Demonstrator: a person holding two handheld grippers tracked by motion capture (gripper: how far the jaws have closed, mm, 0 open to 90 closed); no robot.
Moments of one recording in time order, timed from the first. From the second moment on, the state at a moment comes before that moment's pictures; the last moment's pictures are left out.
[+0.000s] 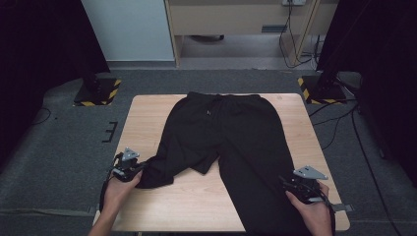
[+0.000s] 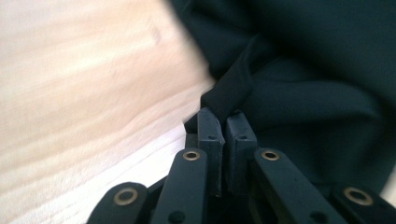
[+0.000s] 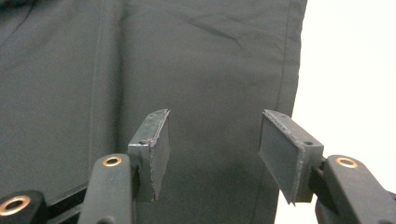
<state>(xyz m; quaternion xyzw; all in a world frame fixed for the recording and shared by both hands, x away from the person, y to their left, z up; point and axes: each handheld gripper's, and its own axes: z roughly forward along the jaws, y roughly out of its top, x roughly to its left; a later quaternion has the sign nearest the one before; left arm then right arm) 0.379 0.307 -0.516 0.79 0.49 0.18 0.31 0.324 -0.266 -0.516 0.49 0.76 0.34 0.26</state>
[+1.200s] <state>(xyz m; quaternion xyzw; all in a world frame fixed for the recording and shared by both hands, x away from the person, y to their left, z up) 0.264 0.291 -0.500 0.82 0.42 0.19 0.34 0.329 -0.268 -0.518 0.50 0.76 0.34 0.25</state>
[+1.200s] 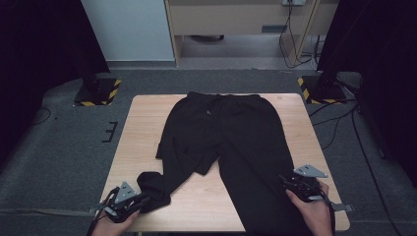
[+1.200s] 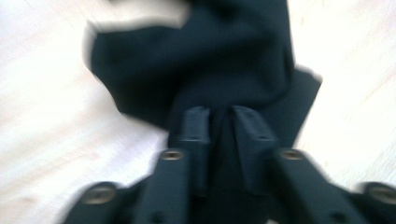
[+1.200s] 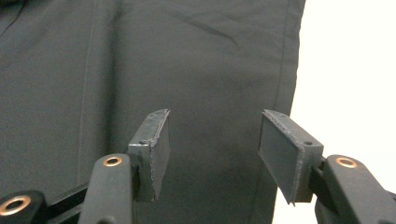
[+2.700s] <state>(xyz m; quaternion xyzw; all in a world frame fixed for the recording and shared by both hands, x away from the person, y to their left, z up) 0.411 0.285 -0.523 0.80 0.48 0.23 0.29 0.328 -0.270 -0.515 0.50 0.75 0.35 0.25</state>
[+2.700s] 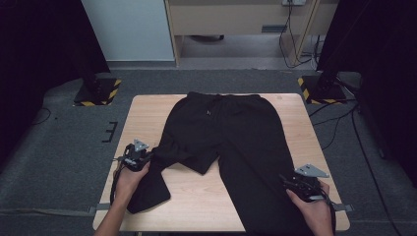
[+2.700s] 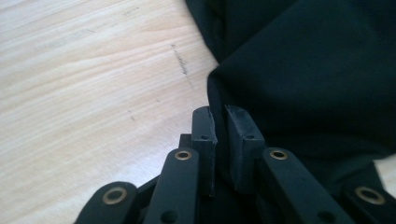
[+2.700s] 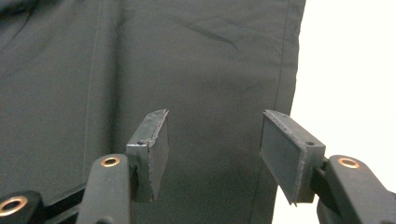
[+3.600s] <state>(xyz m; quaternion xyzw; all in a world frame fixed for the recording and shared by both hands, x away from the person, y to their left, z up) 0.340 0.261 -0.511 0.81 0.44 0.24 0.31 0.327 -0.268 -0.513 0.50 0.75 0.35 0.25</state>
